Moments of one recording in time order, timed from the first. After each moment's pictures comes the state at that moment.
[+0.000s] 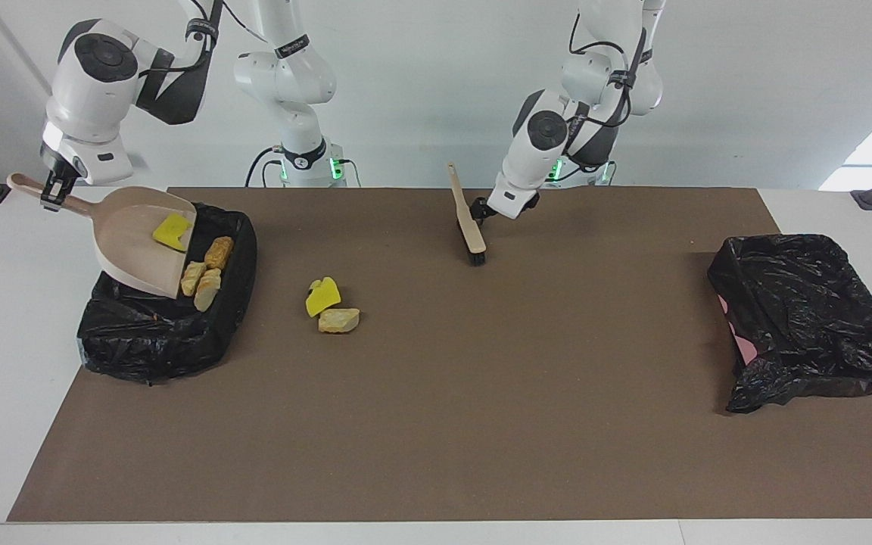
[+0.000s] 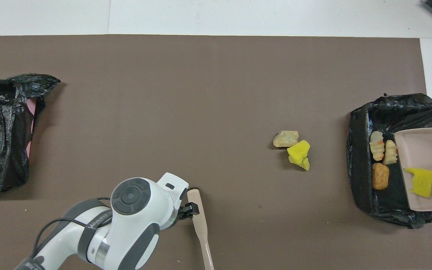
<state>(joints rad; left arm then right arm) -0.54 -0.10 -0.02 -2.38 -0.29 2.13 -0.65 -0.20 -0.23 -0.09 -2.11 -0.85 2.01 -1.62</state>
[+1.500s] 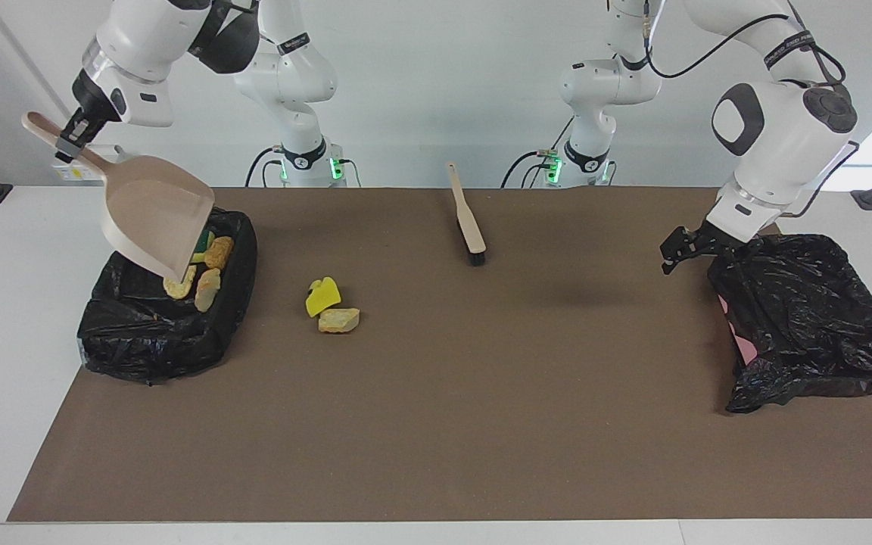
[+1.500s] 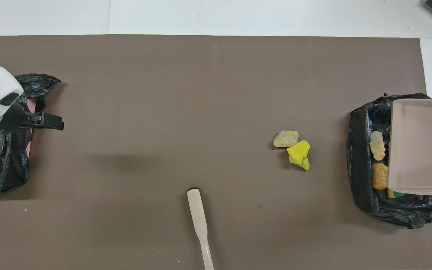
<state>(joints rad) 0.01 0.02 -0.02 -1.85 -0.08 1.89 0.10 -0.10 -0.32 0.07 -1.97 -0.73 1.76 -1.32</state>
